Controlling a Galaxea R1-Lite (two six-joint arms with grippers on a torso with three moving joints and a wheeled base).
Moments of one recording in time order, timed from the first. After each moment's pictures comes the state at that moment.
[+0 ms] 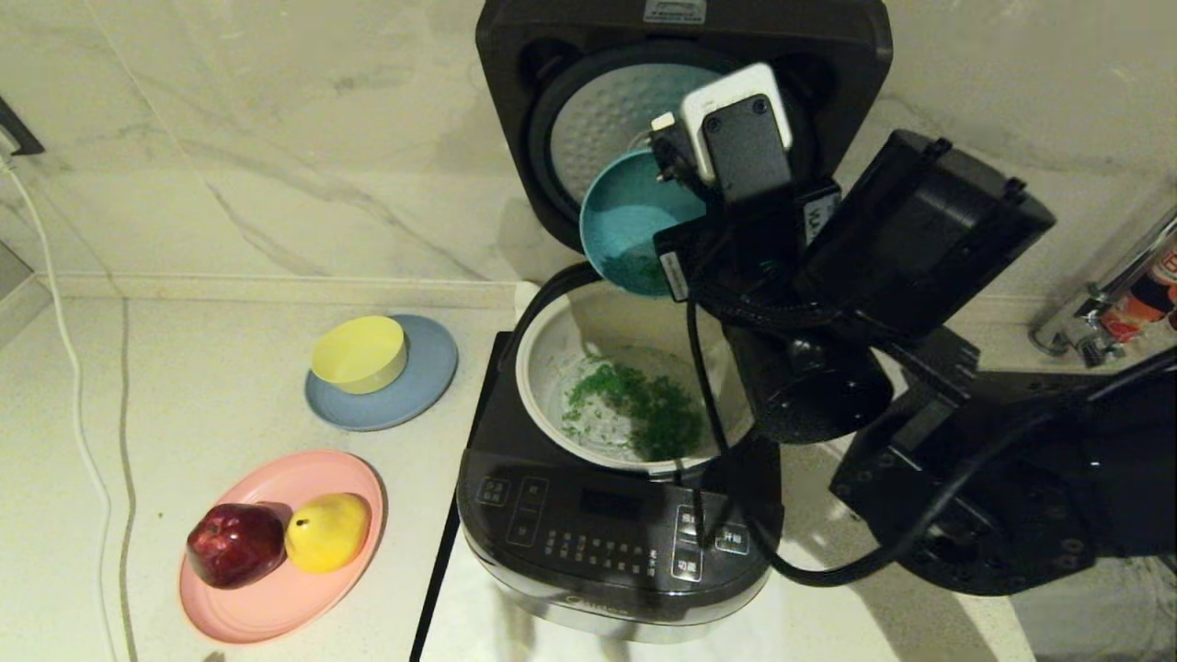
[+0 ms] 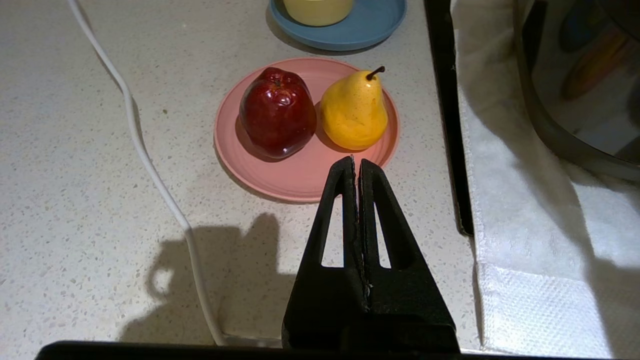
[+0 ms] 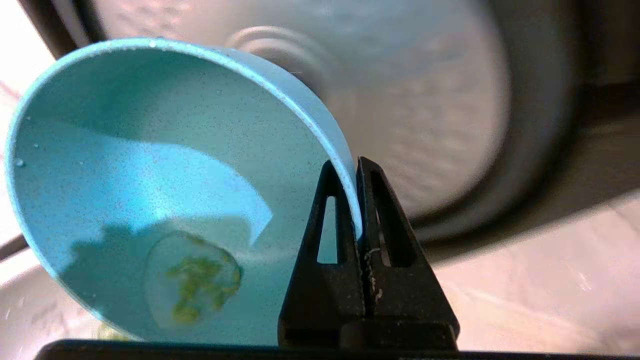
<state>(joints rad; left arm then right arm) 0.00 0.00 -0.01 0.03 0.00 0.02 0.89 1.88 -1.24 -1.10 -0.78 -0.64</state>
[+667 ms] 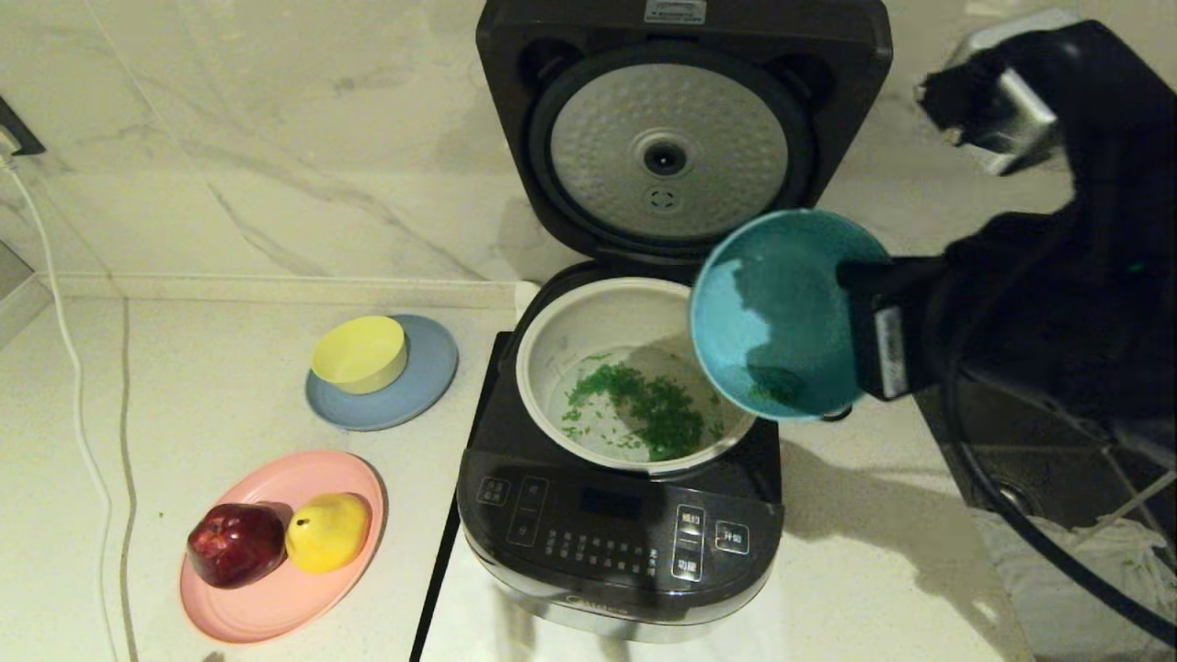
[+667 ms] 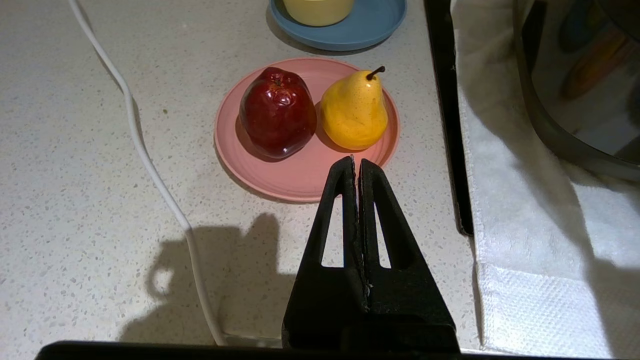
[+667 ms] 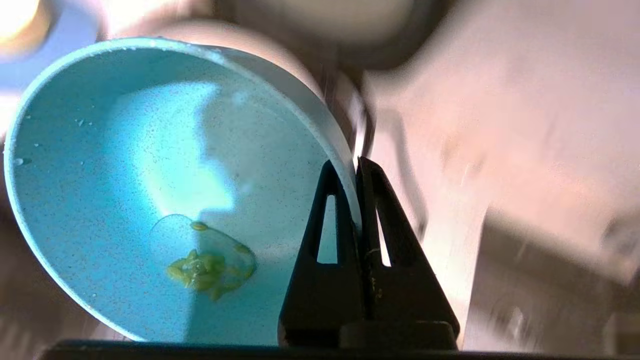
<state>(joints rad) 0.00 0.00 -0.01 0.03 0.00 0.02 0.99 1.42 -1.24 0.05 -0.78 -0.04</state>
